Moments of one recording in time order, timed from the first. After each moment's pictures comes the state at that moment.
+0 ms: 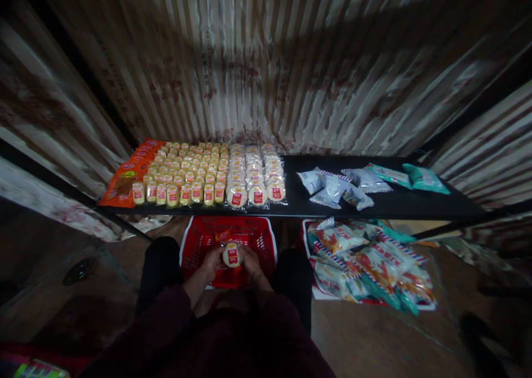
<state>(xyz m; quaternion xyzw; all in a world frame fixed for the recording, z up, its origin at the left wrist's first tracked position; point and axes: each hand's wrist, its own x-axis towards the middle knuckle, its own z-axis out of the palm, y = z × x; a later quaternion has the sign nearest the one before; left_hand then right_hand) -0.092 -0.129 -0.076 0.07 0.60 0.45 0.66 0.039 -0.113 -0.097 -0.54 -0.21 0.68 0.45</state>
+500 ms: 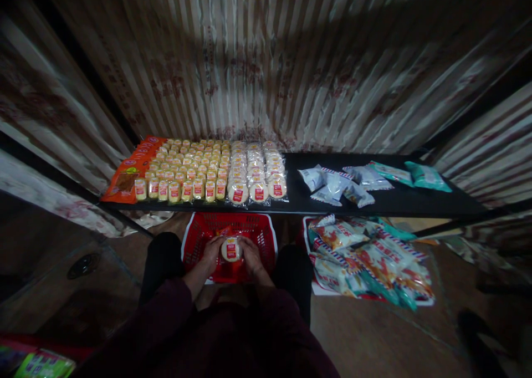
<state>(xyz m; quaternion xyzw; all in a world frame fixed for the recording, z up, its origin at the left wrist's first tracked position) -0.092 -0.121 -0.067 0.10 0.59 0.54 0.59 0.034 -0.107 -0.081 -0.54 -0.25 0.66 0.47</state>
